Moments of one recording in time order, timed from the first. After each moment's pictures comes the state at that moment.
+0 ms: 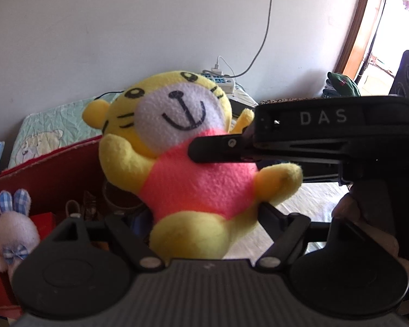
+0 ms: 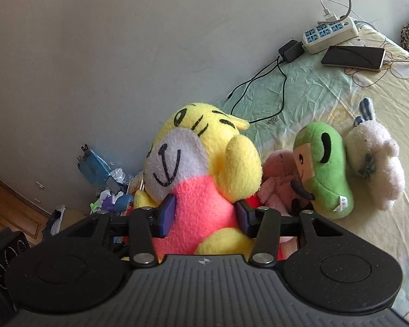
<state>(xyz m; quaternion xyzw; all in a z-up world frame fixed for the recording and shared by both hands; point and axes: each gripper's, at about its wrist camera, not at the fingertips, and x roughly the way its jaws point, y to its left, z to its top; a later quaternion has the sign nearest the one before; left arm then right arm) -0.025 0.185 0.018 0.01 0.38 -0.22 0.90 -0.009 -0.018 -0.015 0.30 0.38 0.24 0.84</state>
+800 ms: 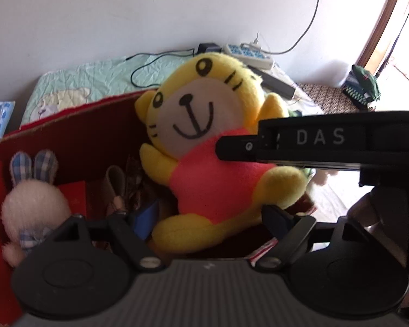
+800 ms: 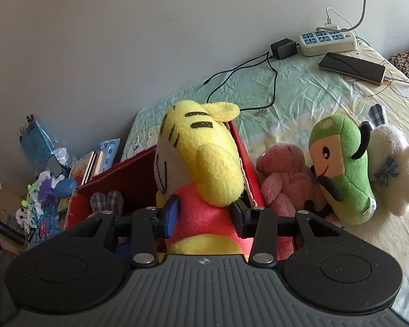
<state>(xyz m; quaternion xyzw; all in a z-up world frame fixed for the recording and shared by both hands) 0.013 0.268 -0.033 0.00 0.44 -0.20 0.88 0.011 0.084 -0.035 0.19 0.41 0.14 0.88</state>
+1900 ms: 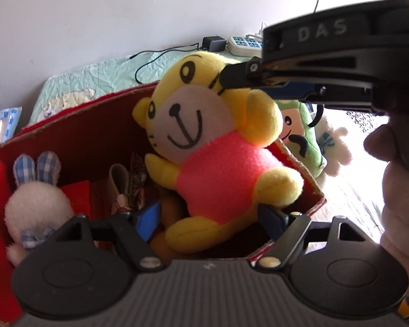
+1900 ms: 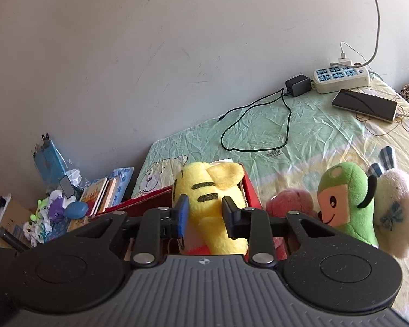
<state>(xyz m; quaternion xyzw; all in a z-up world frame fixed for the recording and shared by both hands) 0.015 0.256 -0.041 0.02 0.45 -0.18 0.88 0.024 0.079 -0.017 0.18 0.34 0.17 0.91</state>
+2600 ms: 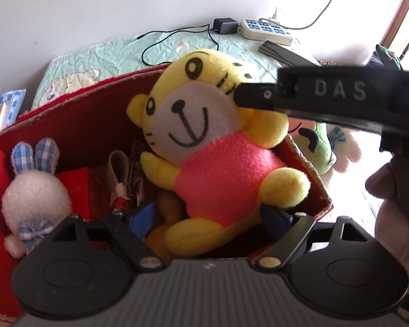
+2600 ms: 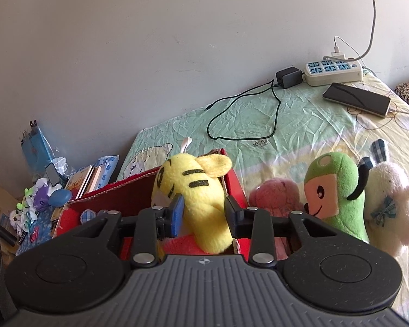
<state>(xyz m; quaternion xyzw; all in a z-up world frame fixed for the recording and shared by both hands) 0.028 0.246 -0.045 0.02 0.49 -0.15 0.86 0.019 0.069 -0.033 0.17 0.35 0.16 0.91</state>
